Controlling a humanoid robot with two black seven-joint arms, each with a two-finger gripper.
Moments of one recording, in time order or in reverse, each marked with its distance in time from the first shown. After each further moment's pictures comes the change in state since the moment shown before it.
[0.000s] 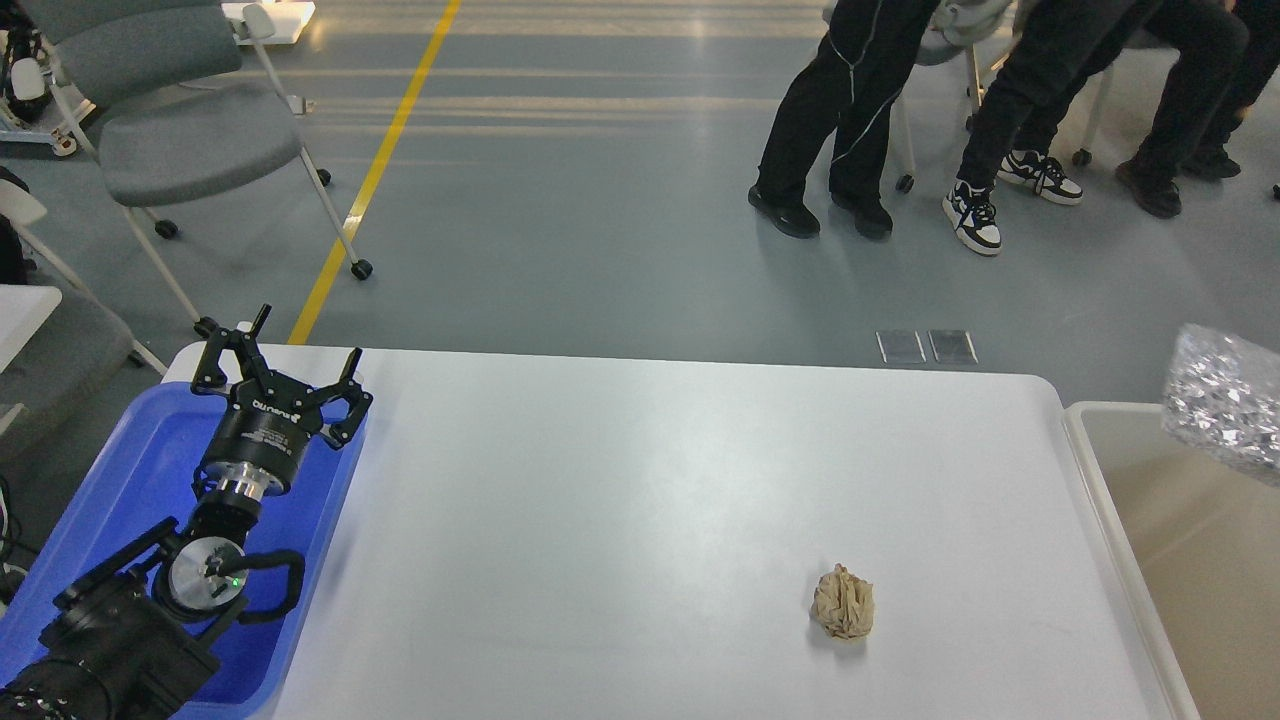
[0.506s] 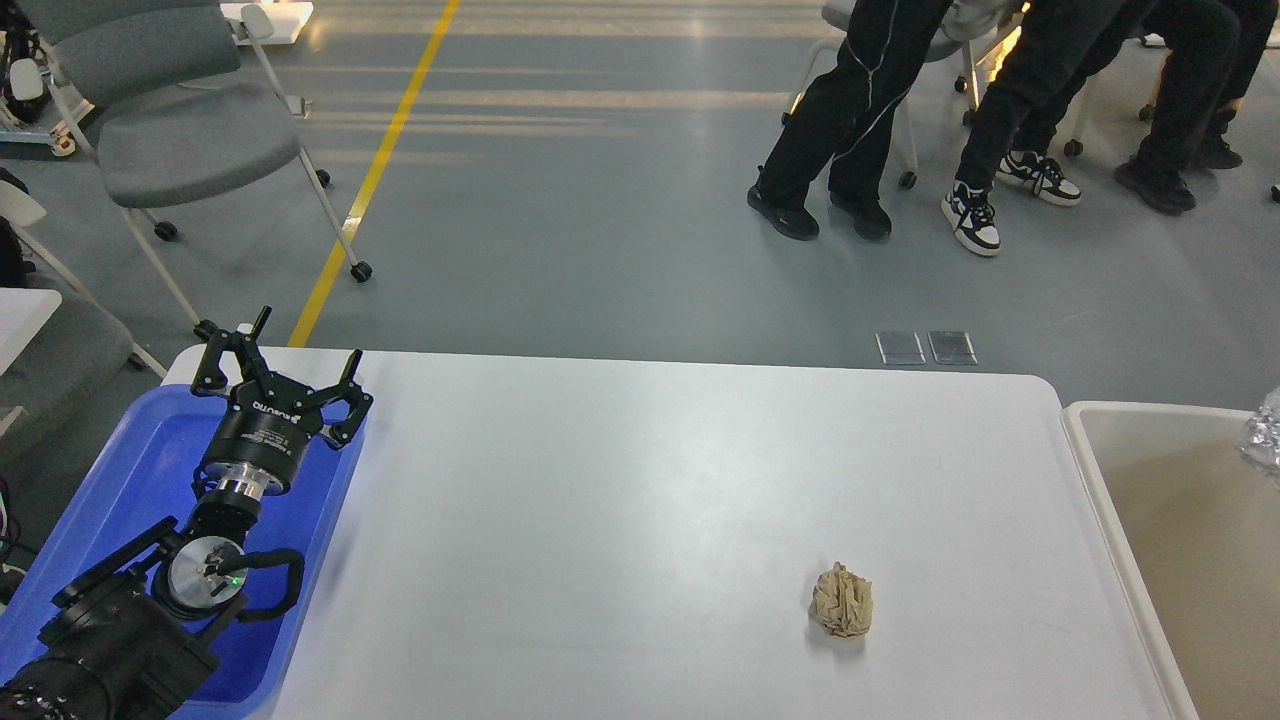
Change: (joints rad) left arm 0.000 0.000 0.000 0.000 0.000 0.000 0.000; right arm -0.258 0.199 0.049 -0.301 0.468 0.006 -0.011
